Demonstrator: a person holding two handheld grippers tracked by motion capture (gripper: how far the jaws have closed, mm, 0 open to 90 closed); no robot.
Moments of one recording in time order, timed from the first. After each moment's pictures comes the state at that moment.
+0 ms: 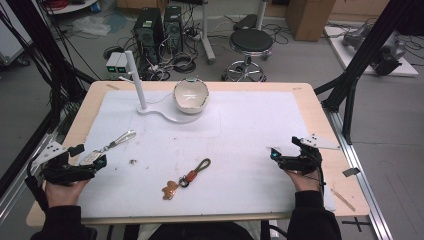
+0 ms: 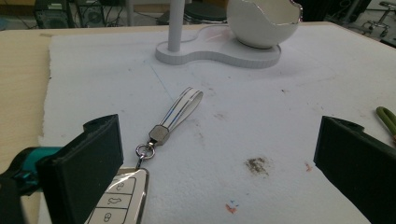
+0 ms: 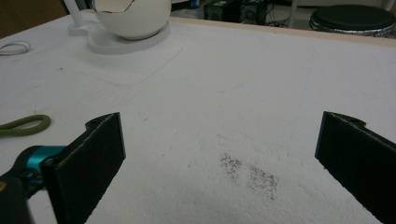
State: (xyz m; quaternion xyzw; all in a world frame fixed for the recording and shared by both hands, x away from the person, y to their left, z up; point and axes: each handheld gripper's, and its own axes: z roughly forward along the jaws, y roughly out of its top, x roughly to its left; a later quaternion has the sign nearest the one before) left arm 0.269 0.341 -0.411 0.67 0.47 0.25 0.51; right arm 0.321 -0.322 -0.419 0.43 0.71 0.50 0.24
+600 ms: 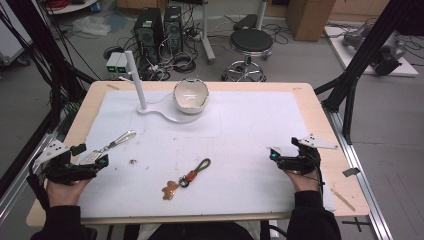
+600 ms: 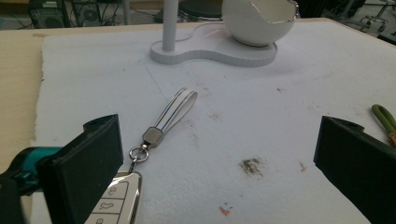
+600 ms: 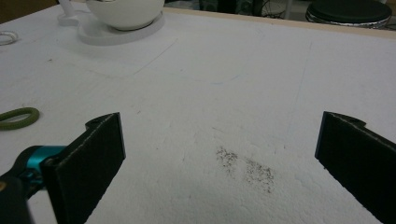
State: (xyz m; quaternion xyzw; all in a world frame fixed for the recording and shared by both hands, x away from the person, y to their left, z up) left arm 0.270 0.334 -0.406 0.68 0.46 0.25 0.51; right arm 0.323 -0.320 -0.422 0.44 0.72 0.48 0.24
